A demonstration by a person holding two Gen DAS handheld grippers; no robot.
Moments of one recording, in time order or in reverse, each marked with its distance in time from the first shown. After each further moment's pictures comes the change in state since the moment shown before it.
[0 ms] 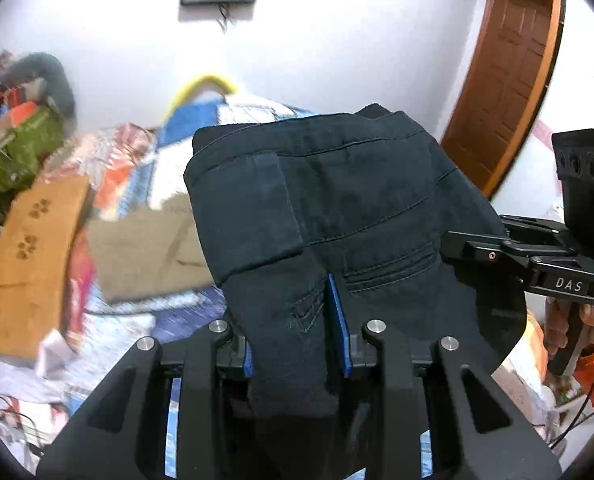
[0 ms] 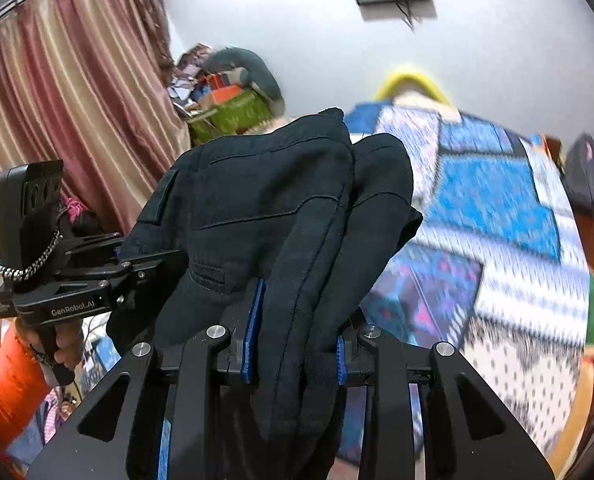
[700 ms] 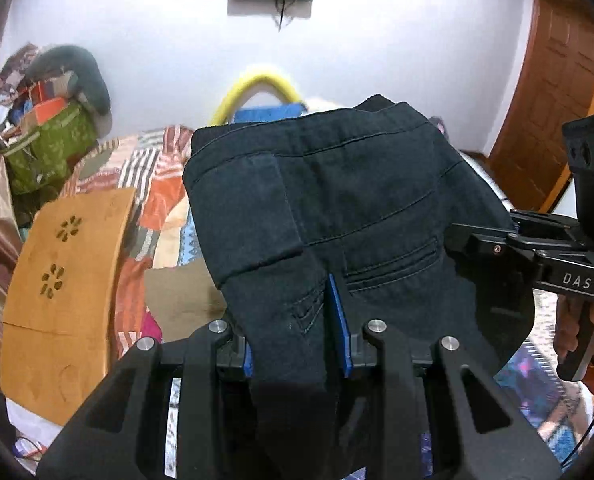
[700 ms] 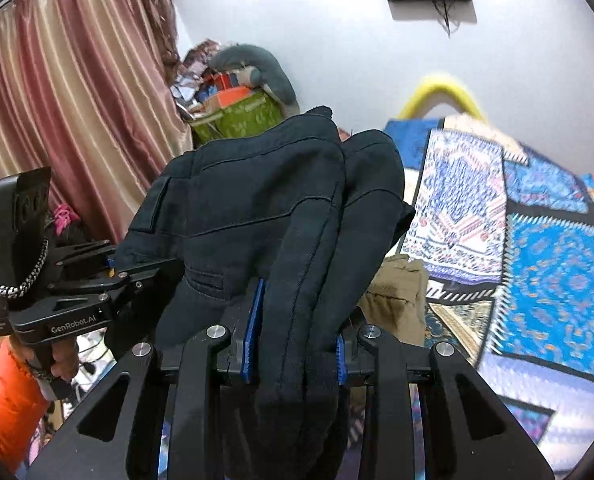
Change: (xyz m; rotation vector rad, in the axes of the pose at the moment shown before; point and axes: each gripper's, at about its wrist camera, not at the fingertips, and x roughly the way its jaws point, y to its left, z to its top) left arm 0.110 0.153 0.056 -0.040 0.016 0.119; right arm 0.162 0.036 0.083 -0.020 0.005 0.017
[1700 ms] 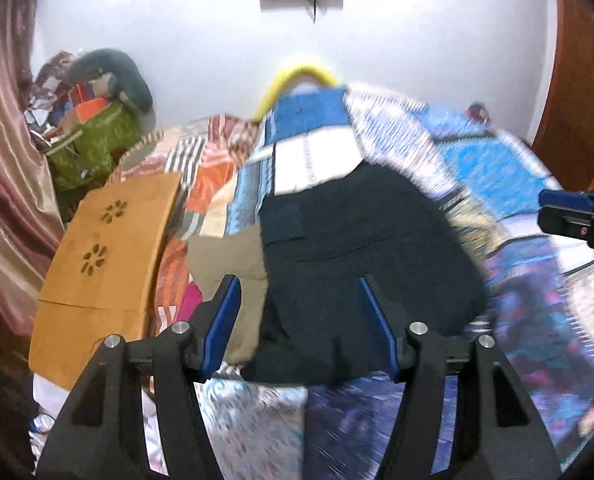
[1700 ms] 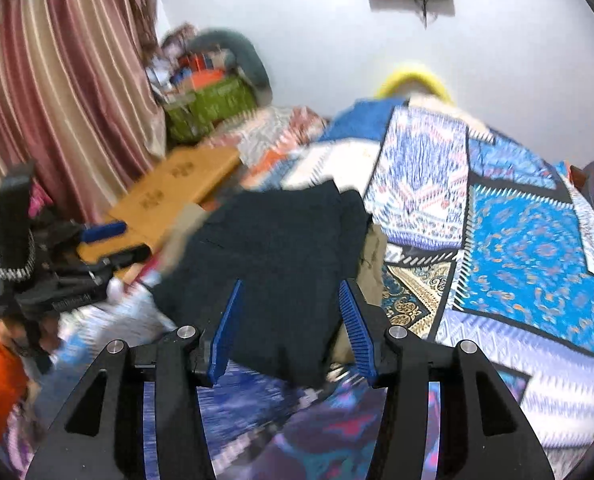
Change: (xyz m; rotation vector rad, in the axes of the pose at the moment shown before) left arm -0.030 -0.014 -0.037 0.003 -0.035 0.189; right arm -0.058 -0.006 -0.034 -0.009 0.005 -0.107
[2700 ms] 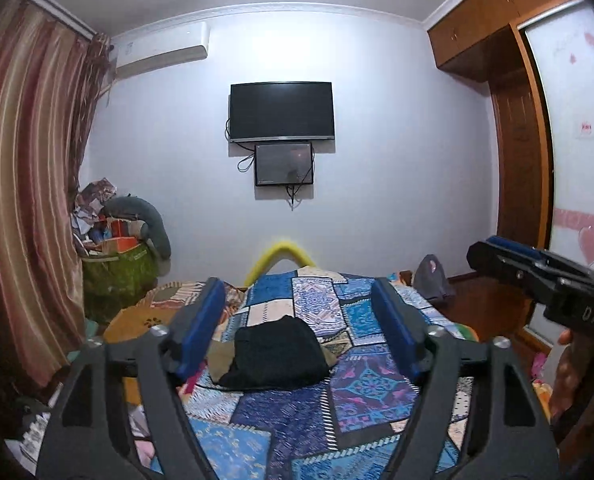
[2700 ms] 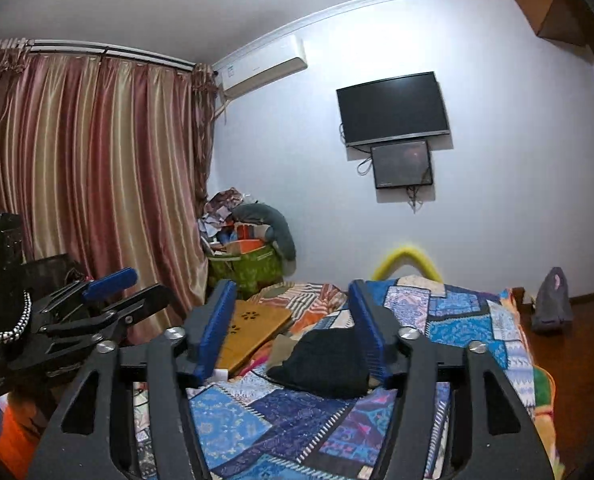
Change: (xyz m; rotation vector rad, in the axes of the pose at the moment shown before) left arm -0.399 -0.110 -0.101 -0.033 -0.619 -0.020; right arm -0.300 0.152 -0.098 -0.096 -0.628 -0.046
